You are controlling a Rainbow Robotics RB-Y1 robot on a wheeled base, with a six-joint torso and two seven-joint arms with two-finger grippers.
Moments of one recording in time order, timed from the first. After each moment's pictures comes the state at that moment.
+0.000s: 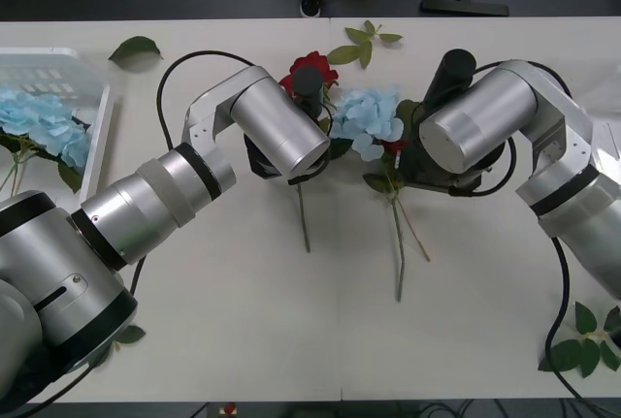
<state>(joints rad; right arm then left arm) -0.67 -0.49 0.50 -1.52 -0.46 1.53 0.74 -0.93 0.23 -0.72 -1.11 0.37 1.22 -0.49</state>
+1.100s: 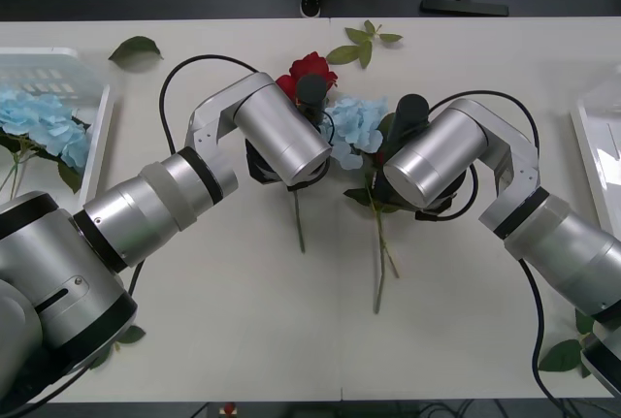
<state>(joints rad) -0.67 -0.43 0.62 -1.41 -0.40 1.41 0.64 -0.93 0.23 -0.75 -1.10 0.37 1.23 -0.49</state>
